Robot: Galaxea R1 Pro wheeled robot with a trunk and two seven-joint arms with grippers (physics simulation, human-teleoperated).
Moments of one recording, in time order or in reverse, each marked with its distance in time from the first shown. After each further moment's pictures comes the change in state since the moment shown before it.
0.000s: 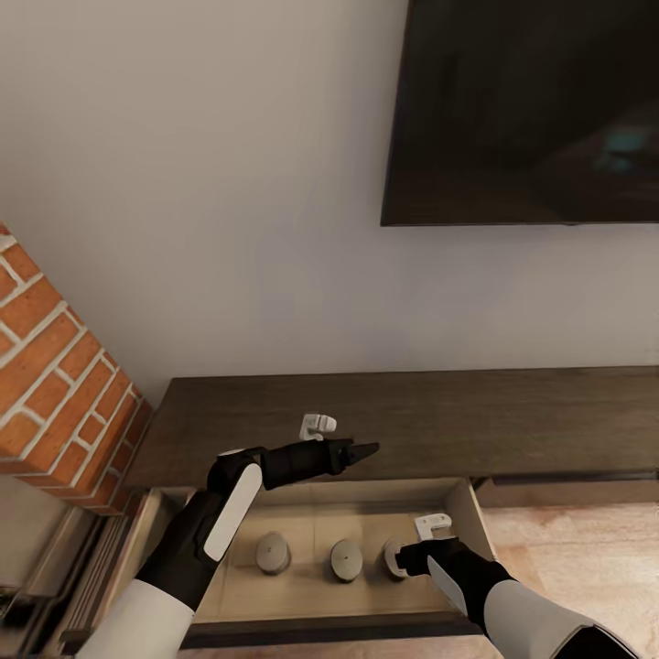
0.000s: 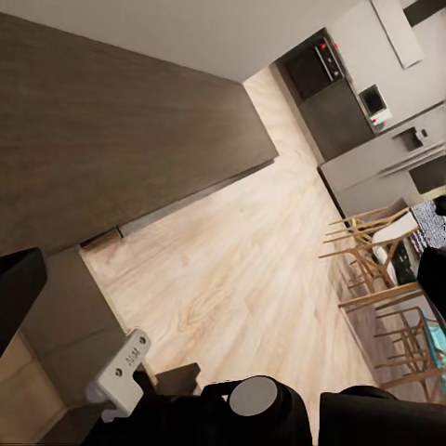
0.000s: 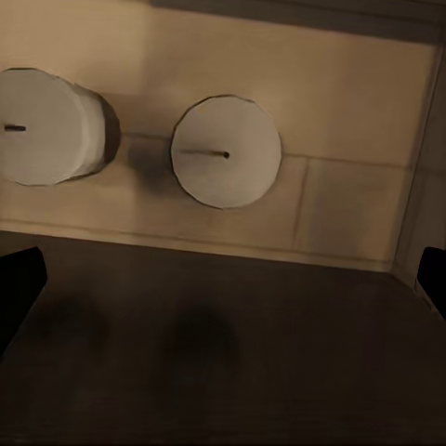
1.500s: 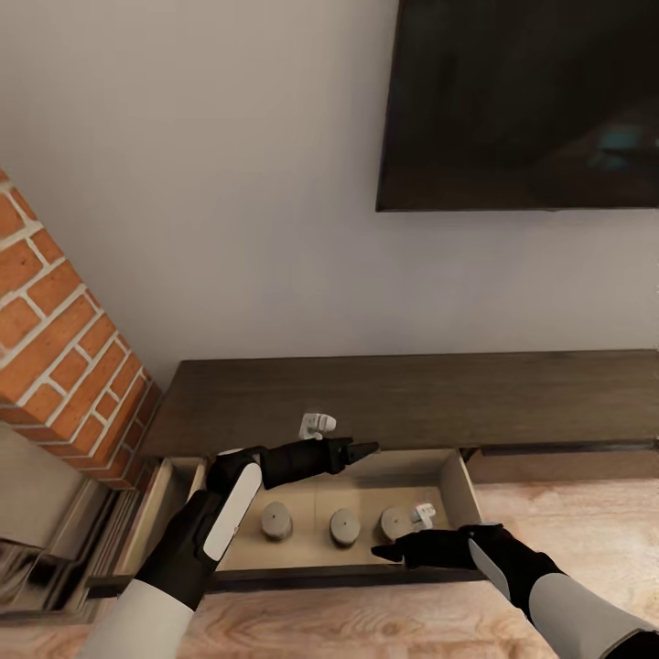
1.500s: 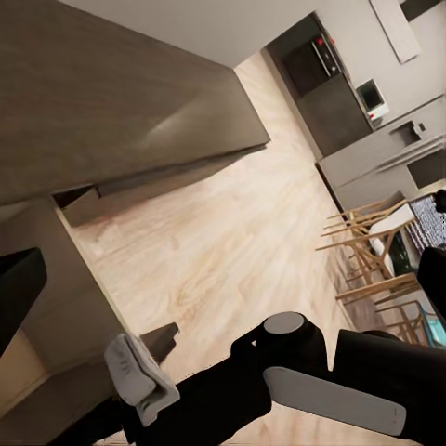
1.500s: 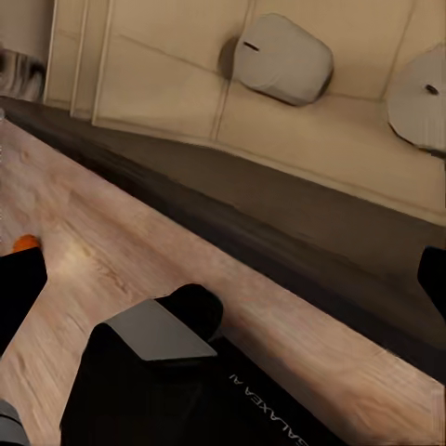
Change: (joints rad) left arm 0.000 0.001 0.000 -0.008 -0.002 -0.002 0.001; right arm 0.000 -0.155 -0.059 -0.094 -0.014 -0.002 0.927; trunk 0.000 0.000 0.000
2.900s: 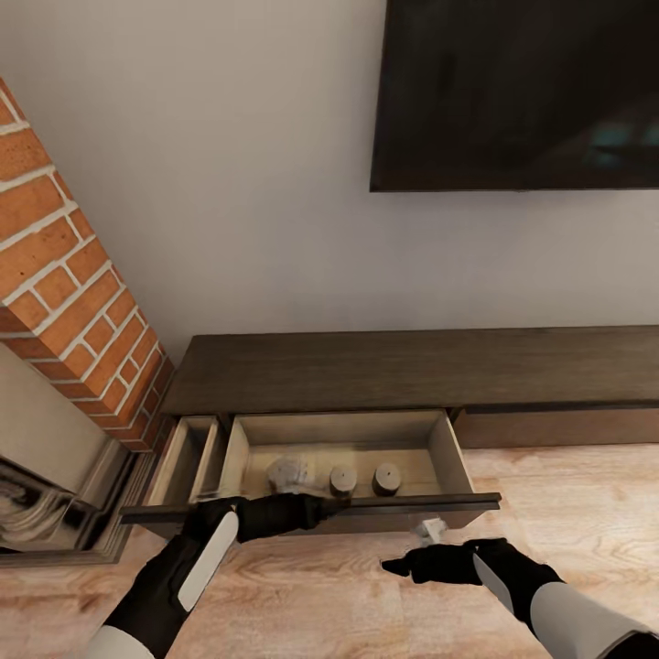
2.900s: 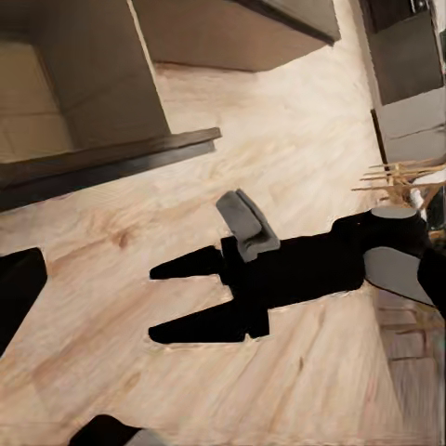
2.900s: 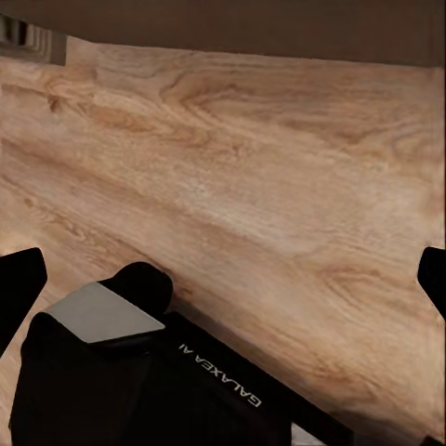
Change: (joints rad) left arm 0.115 0.100 -0.009 0.116 -0.009 0.005 0.004; right arm 0.007 0.009 0.005 0.082 0.010 -0.019 -0.126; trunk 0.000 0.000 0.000
